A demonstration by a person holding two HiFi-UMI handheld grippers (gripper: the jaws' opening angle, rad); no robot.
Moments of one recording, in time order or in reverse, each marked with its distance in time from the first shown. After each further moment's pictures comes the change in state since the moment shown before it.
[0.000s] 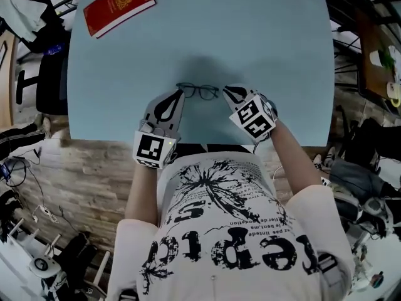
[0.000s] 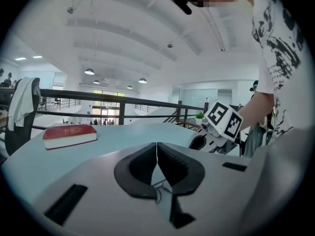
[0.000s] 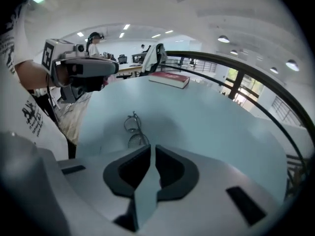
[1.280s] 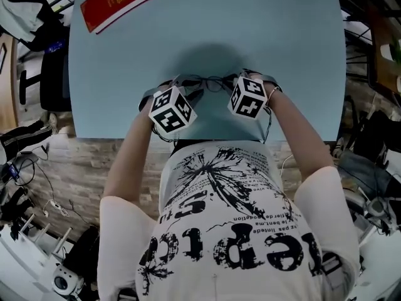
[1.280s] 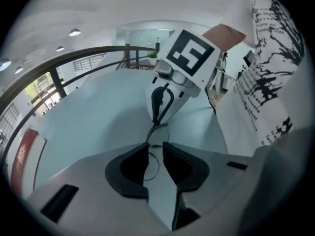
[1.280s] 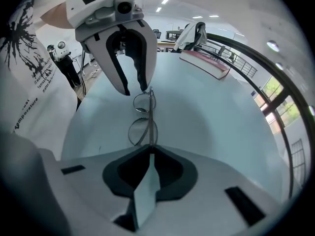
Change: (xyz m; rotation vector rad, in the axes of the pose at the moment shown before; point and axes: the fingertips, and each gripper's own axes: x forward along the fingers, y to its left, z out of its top) left arm 0.055 -0.019 -0.110 0.453 0.694 -0.509; right arm 0.067 0.010 -0.013 -0.361 0.227 0.197
